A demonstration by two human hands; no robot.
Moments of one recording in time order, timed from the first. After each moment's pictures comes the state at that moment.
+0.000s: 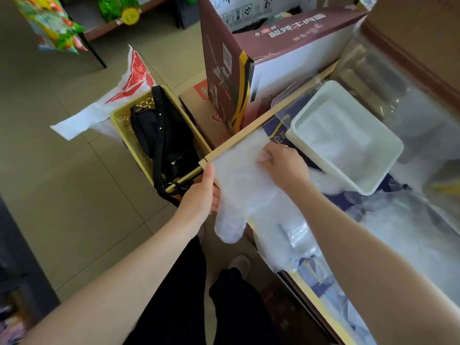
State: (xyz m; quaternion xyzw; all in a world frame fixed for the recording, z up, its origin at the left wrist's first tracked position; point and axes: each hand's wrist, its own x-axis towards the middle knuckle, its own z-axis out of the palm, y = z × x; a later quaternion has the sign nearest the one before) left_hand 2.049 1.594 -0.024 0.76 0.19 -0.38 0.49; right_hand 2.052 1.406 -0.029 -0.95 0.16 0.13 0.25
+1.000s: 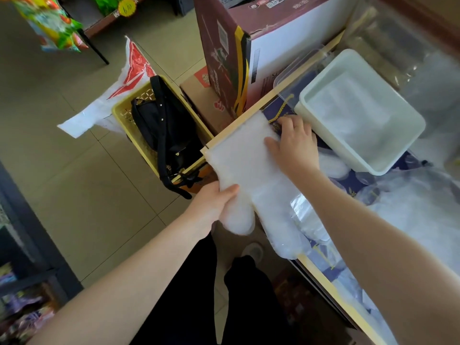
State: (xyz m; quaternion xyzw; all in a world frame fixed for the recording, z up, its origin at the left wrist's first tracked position) left_hand 2.025 1.596 -0.033 0.69 0.14 -0.43 0.56; right_hand 2.047 1.404 -0.044 -0.96 0.19 0.05 0.18
